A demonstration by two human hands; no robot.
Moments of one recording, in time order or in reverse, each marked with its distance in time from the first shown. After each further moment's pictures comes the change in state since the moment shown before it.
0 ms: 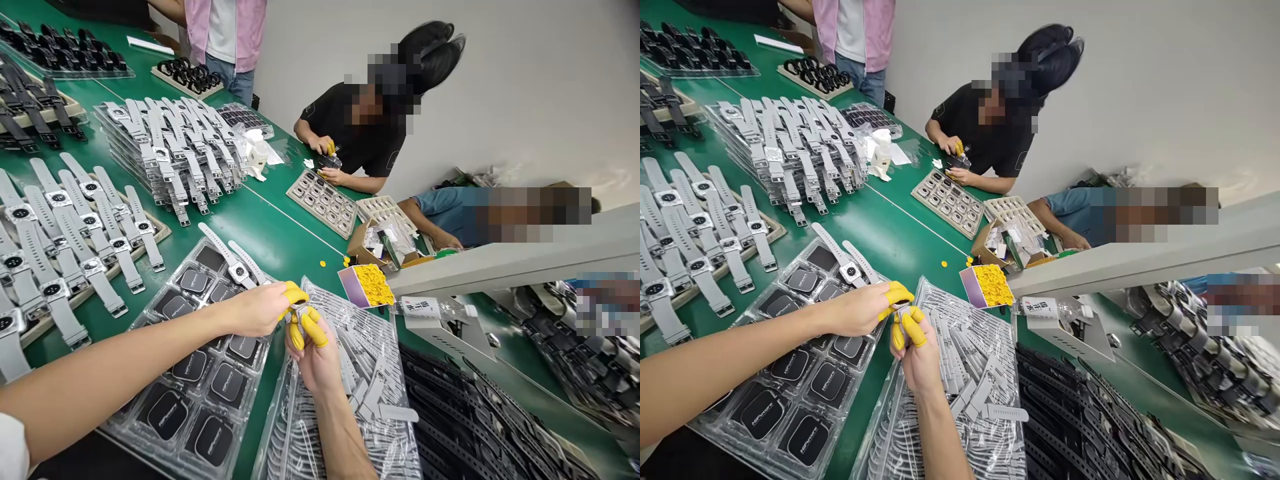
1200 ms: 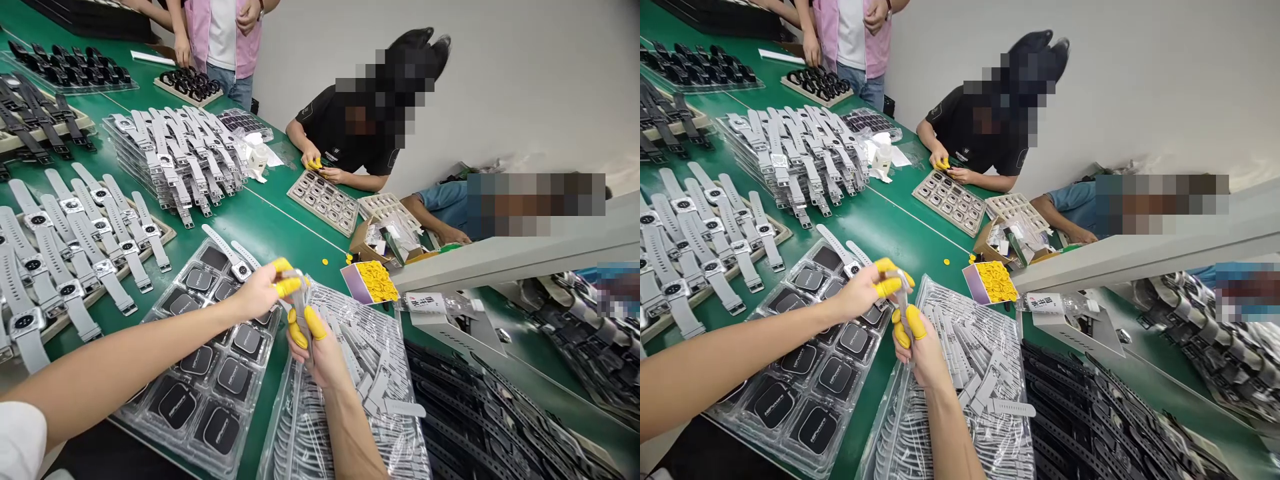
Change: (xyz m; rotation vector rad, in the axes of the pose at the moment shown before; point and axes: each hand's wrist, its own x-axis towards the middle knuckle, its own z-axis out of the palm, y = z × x) left_hand 0.011 -0.001 -0.003 -1.035 0.444 -0.302; right_hand -0.001 0.000 -0.008 -0.157 -0.071 0.144
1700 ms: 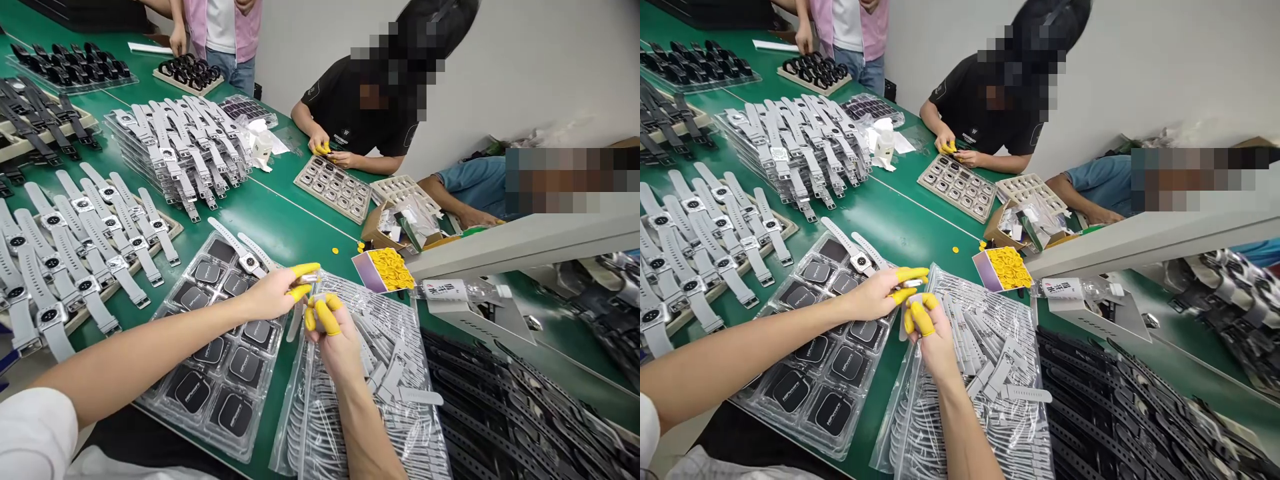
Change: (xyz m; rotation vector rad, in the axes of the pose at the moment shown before) left_hand -0.008 -0.018 0.009 0.431 -0.161 0.053; right_hand -0.004 0.002 -0.002 -0.063 0.122 -0.270
